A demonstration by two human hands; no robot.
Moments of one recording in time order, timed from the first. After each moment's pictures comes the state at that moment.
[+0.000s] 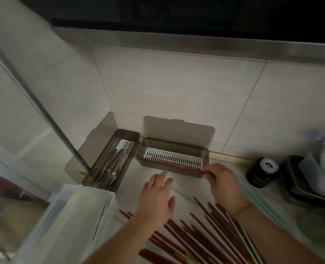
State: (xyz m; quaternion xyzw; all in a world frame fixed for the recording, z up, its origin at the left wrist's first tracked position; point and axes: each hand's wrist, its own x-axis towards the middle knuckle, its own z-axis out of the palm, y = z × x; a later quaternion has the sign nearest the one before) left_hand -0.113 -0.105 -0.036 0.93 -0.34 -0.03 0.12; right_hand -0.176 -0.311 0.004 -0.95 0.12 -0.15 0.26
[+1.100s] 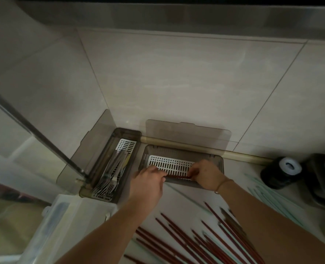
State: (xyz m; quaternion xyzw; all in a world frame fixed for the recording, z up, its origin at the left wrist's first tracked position) left_hand -0.033 -0.096 -0.048 0.94 -0.30 -0.01 0.16; right_hand -0.076 -0.311 -0.054 -0.94 0.13 0.13 0.28
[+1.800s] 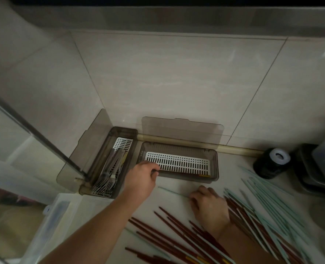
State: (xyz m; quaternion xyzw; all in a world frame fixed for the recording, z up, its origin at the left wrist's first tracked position) left_hand -0.023 -0.089 -0.042 0.93 -0.26 -0.06 0.24; right_hand -0.185 -0.254 -0.079 -0.98 0.14 -0.06 0.10
